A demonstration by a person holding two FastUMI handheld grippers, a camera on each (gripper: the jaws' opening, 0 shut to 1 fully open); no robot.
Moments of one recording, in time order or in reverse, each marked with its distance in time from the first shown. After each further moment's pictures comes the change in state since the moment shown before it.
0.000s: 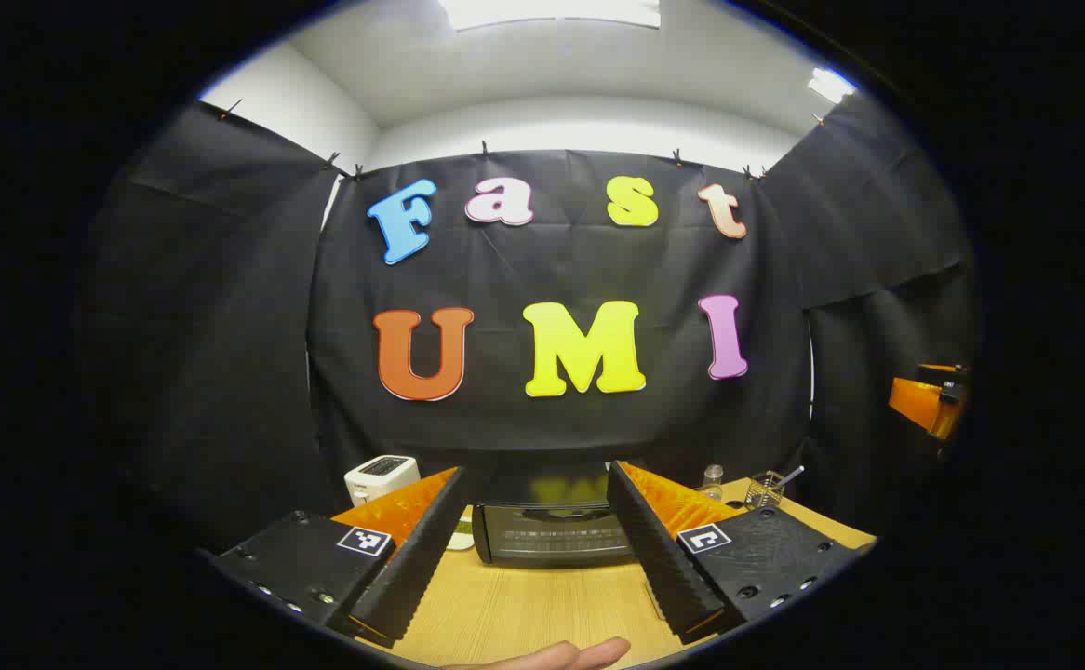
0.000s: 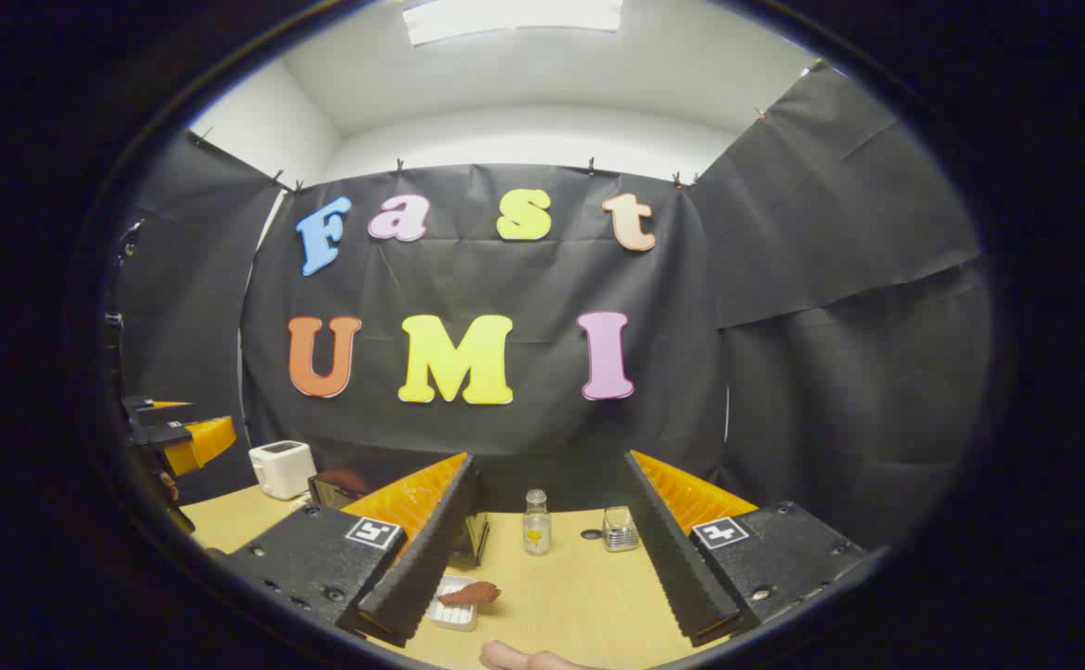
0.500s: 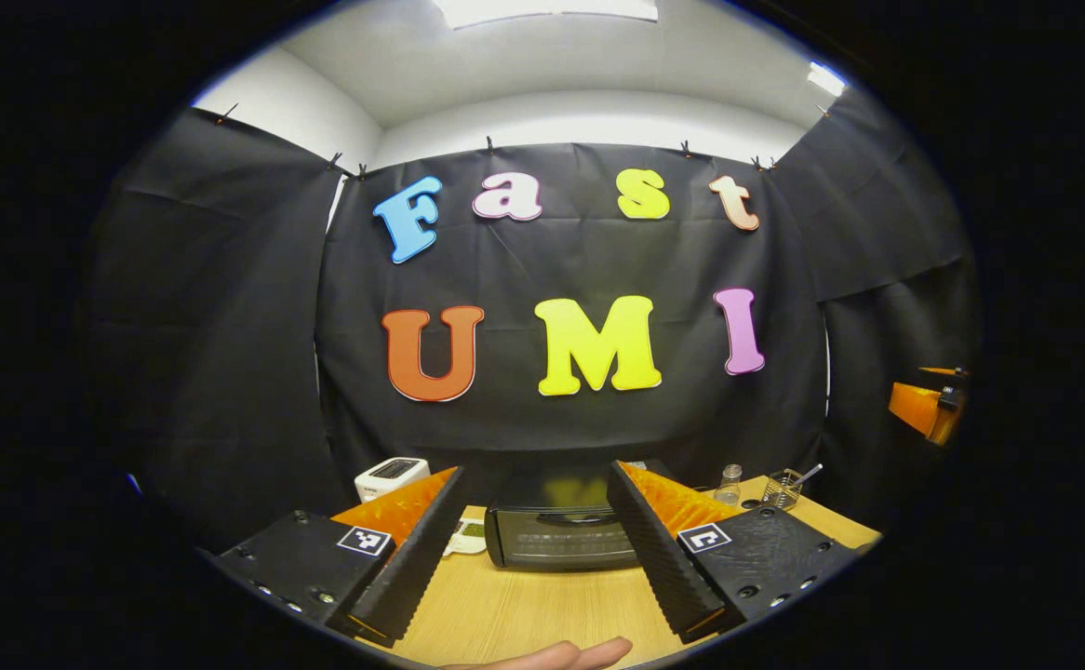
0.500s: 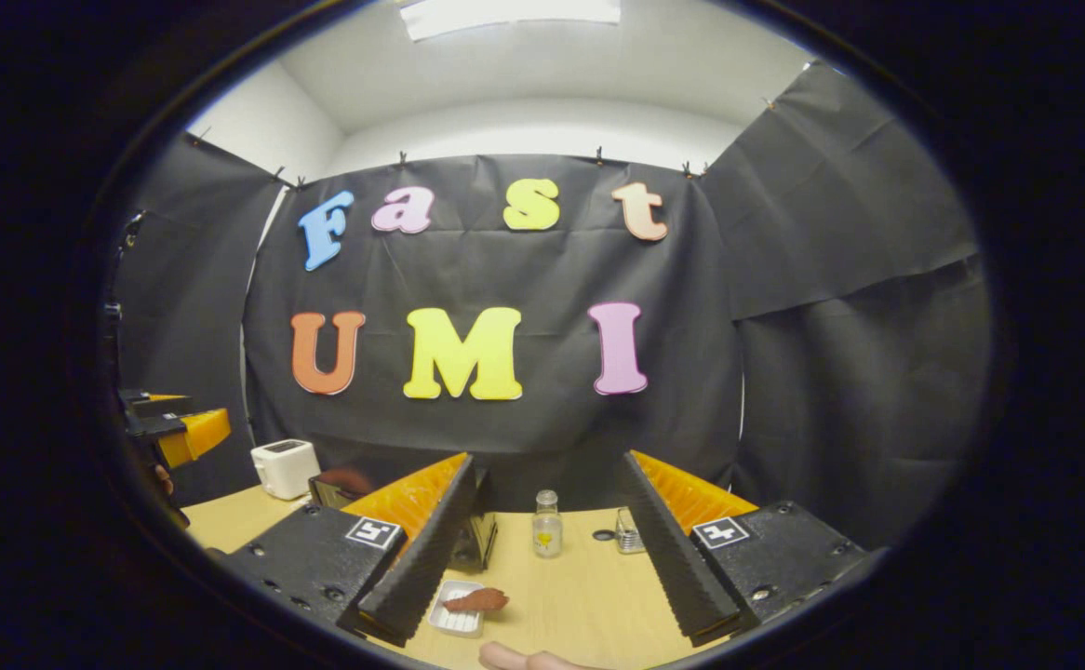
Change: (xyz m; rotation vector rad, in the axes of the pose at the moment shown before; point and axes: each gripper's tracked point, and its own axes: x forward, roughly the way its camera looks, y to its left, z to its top) left arm 0.010 0.013 0.012 -0.013 -0.023 0.038; right arm 0.027 0.004 -0.004 0.012 0.010 0.010
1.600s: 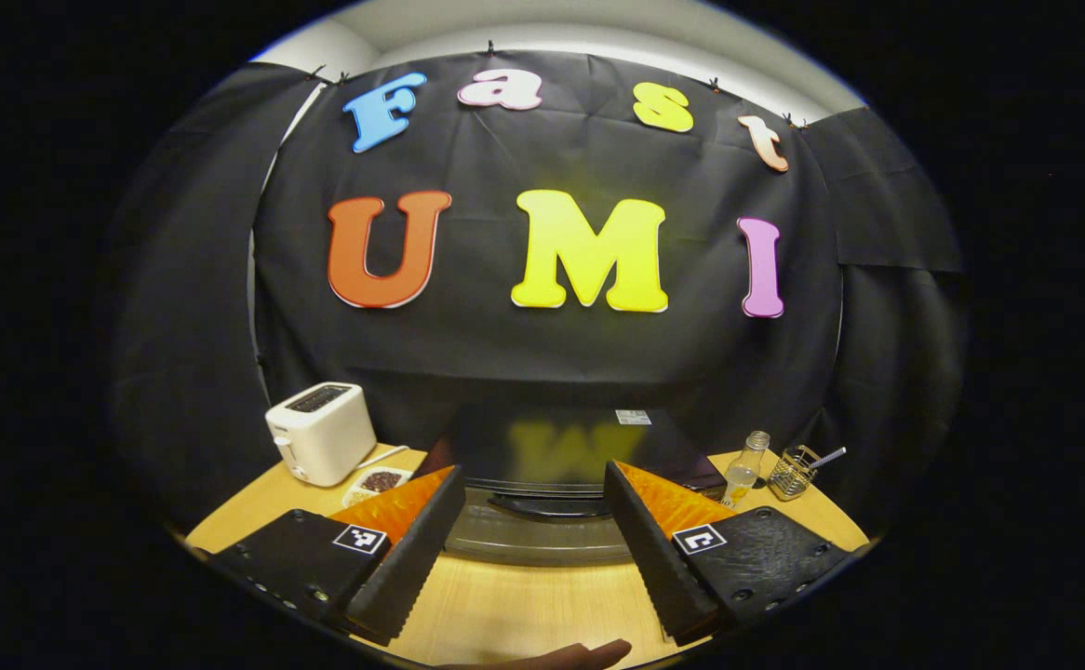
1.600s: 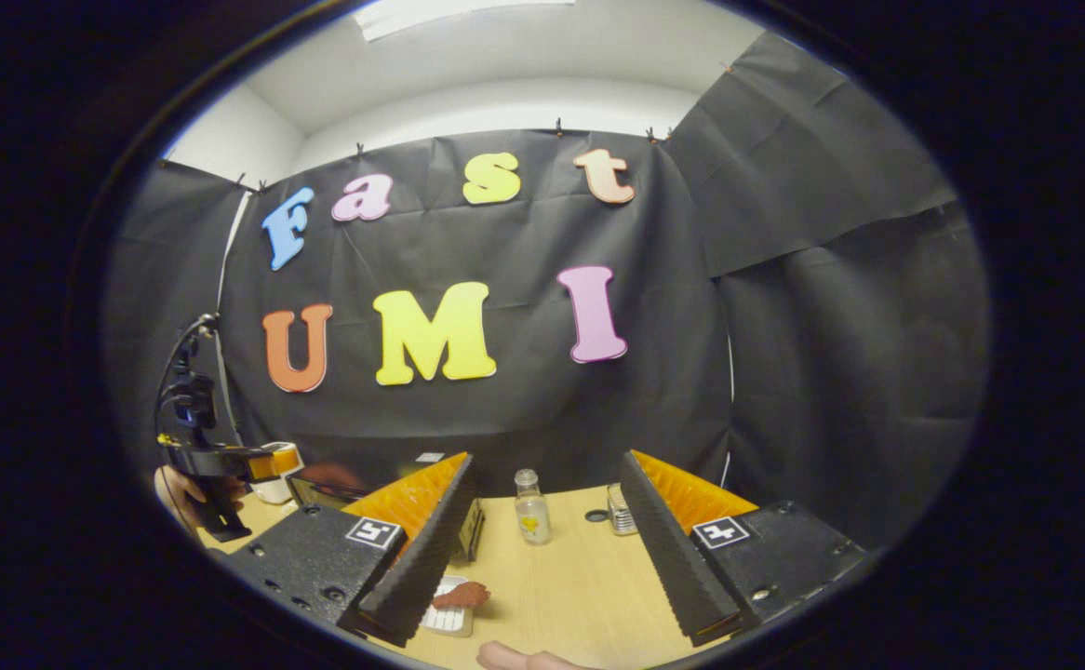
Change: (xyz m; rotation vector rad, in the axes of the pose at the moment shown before) left arm 0.165 -0.037 -0.136 -0.111 0.327 -0.095; right arm 0.033 -0.045 -0.044 0.088 0.065 -0.042
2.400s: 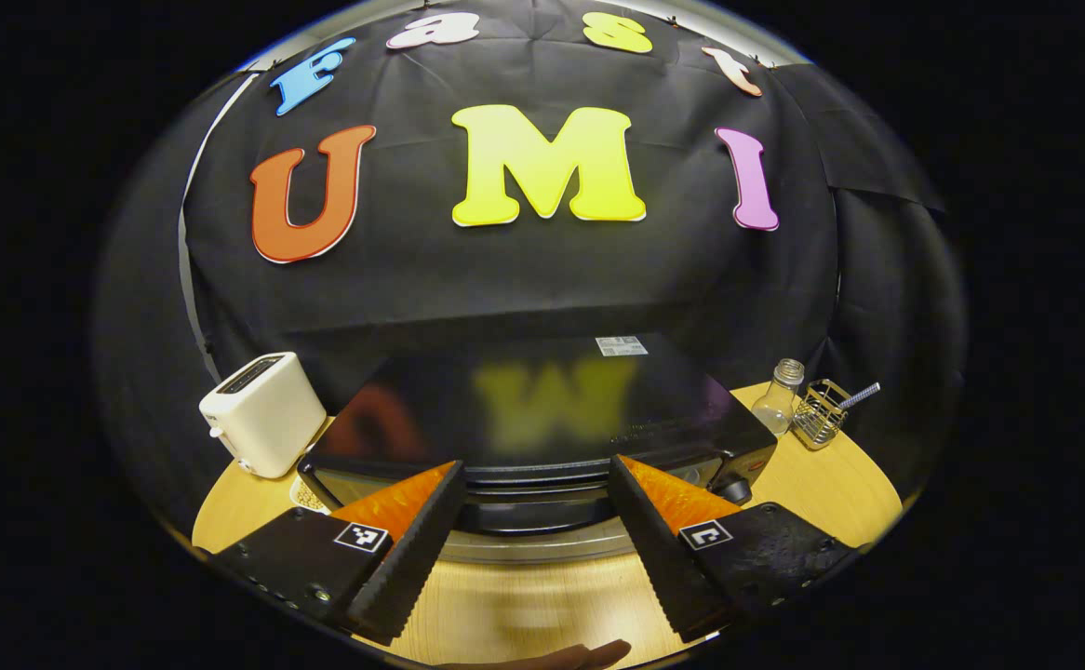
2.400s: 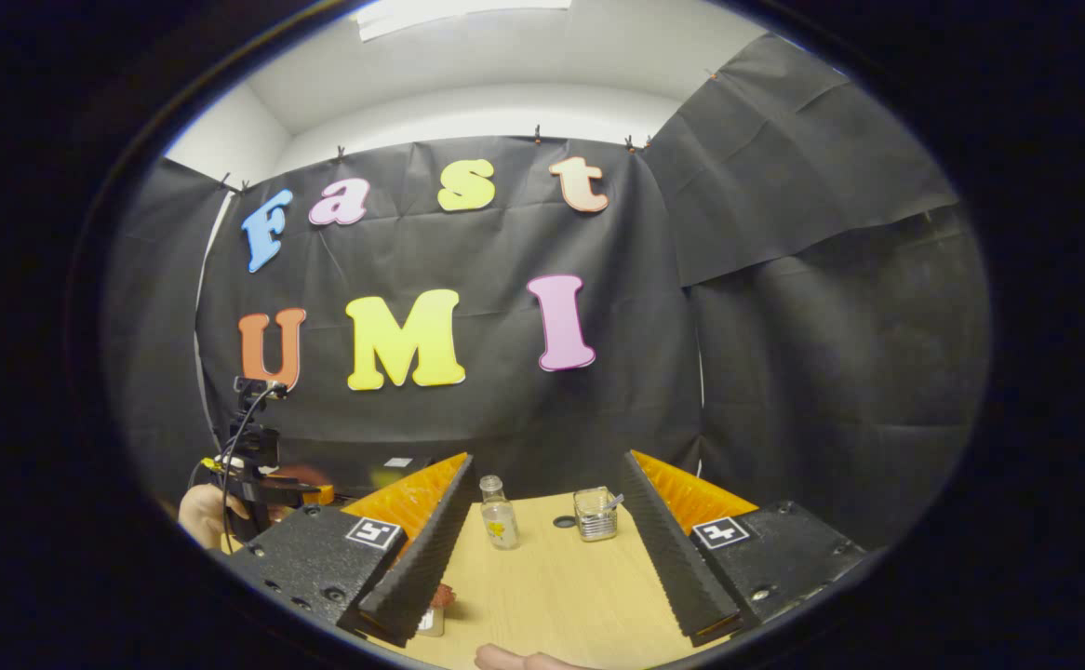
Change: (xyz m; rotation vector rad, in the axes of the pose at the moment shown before) left arm 0.065 -0.022 -0.052 0.124 0.141 -0.050; right arm -0.005 -0.033 0.005 -0.002 -0.023 -0.076
